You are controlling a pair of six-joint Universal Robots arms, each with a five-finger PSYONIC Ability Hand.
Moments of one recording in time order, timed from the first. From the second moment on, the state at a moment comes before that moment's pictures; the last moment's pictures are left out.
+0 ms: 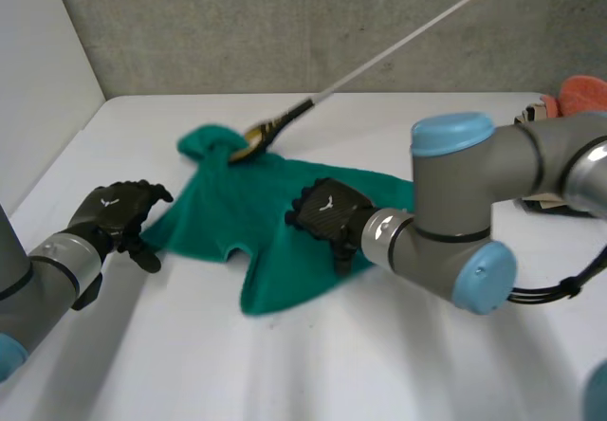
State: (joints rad) left arm 4.63 -1.88 -1.84 3.38 -1.31 3.36; right arm 2.18 -0.74 0.97 0.26 1.22 2.44; left_hand 0.36 0.34 0.34 0.34 0.15; right_hand 0.35 0.34 0.35 0.35 0.19
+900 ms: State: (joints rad) left arm 4.72 -1.66 -1.89 3.46 -1.18 3.44; right arm 2.02 -1.23 1.44 0.04 1.45 2.67; left_hand 0.42 0.40 0.41 0.39 0.21; right_hand 0.47 0.45 0.46 0.44 0.25
